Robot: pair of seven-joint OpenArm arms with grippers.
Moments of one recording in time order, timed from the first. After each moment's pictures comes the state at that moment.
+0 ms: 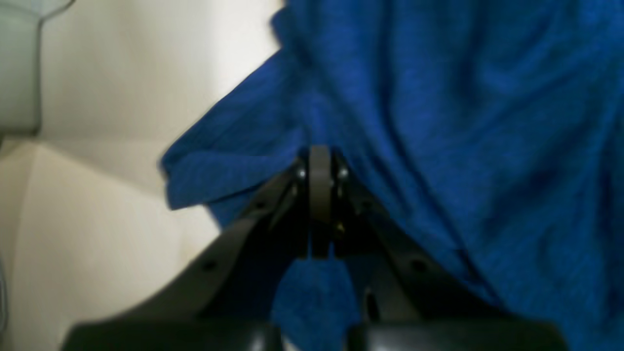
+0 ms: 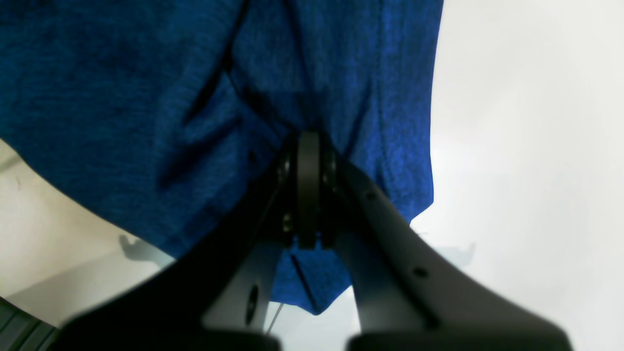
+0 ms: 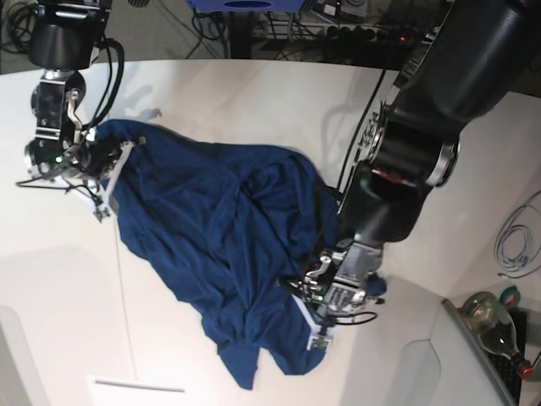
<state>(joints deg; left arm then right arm) -41.7 1.4 19.3 22.8 0.0 8.9 27.4 0.5 4.8 14.5 71.5 -5.4 33.8 -51.9</state>
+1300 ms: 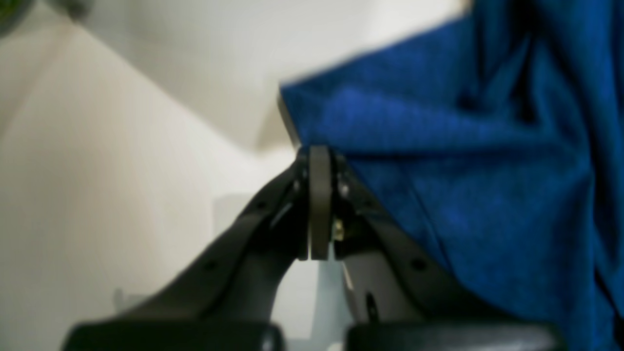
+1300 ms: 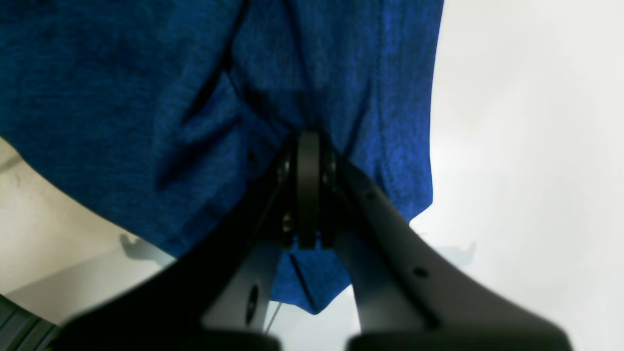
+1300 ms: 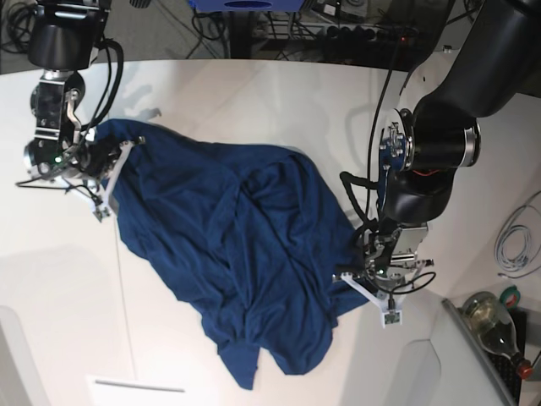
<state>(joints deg) -39.3 -4.9 -3.1 15.5 2.0 9.2 9.6 0.6 4.9 14.5 71.5 -5.4 33.8 -52.1</state>
